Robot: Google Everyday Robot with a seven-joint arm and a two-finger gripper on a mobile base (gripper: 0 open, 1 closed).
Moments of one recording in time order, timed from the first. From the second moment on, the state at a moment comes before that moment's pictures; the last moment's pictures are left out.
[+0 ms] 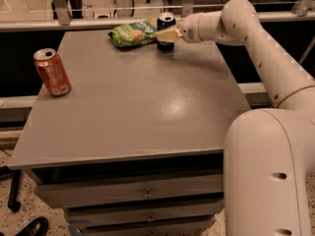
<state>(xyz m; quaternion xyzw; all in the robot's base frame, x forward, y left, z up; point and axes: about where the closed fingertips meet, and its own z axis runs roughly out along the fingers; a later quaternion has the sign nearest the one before) 0.849 -0.042 0.878 -0.41 0.71 0.25 0.52</state>
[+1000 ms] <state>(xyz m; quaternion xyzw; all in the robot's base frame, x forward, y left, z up) 0.837 -0.052 0.871 -0.40 0.71 0.25 0.52</state>
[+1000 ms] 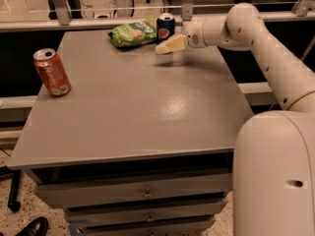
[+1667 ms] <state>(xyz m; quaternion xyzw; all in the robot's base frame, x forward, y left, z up) 0.784 -0.100 0.896 -0.37 0.68 0.27 0.57</state>
